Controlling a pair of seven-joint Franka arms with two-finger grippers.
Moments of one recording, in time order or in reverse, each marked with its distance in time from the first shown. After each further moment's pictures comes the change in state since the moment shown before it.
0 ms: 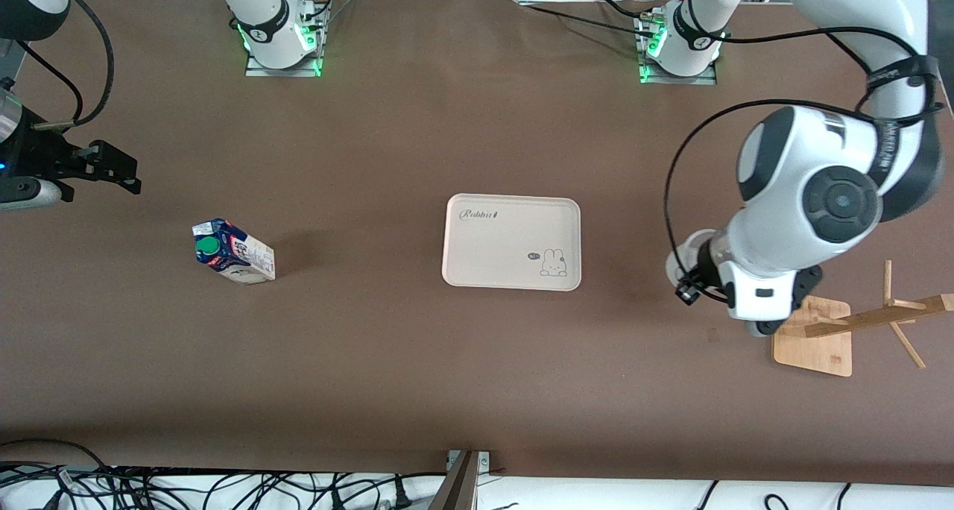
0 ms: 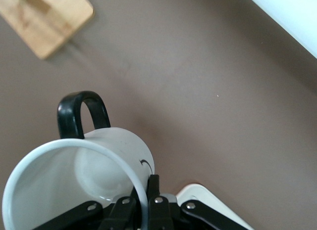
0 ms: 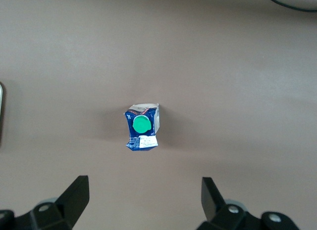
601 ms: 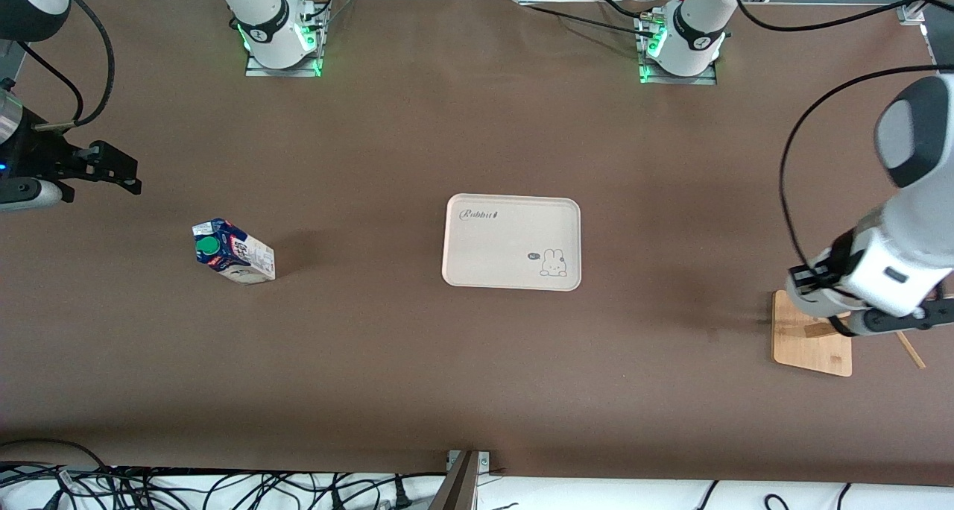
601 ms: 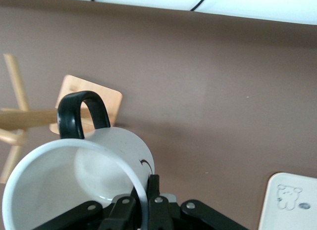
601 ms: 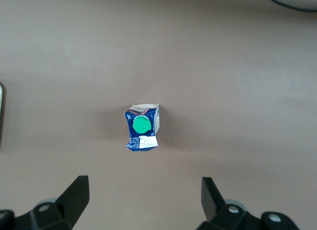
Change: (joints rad) left arm 0.186 -0.101 -0.001 0.004 0.052 -0.017 0.700; right arm 0.000 0.001 0.000 0.000 0.000 0.004 0.000
